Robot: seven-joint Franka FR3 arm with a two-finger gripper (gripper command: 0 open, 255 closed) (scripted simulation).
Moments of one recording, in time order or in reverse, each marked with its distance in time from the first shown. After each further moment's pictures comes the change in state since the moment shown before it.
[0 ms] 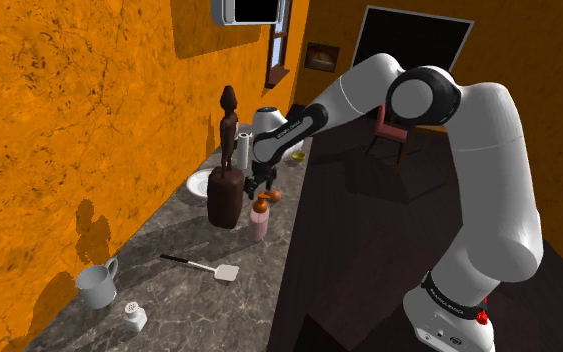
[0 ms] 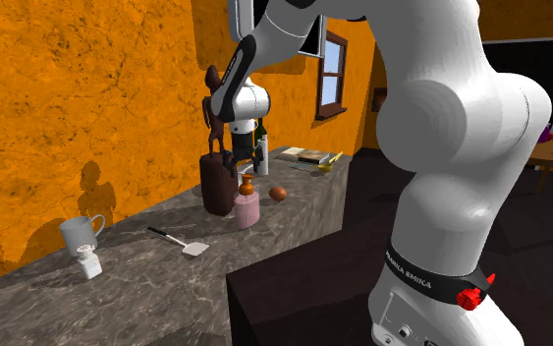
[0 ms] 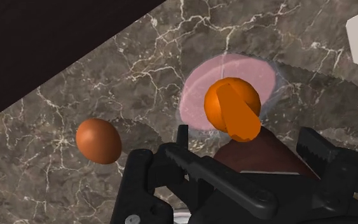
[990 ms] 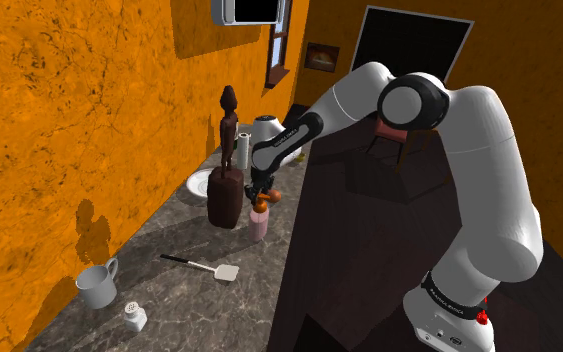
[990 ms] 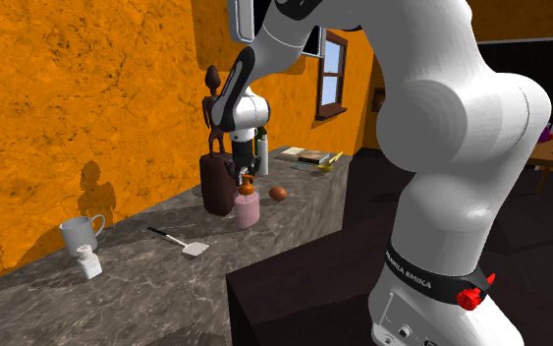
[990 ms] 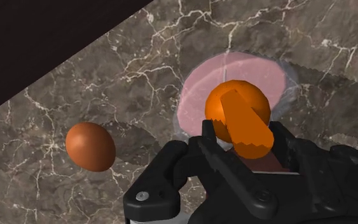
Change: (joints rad) arm 0.003 0.059 -0.003 0.017 -0.004 0.046 0.003
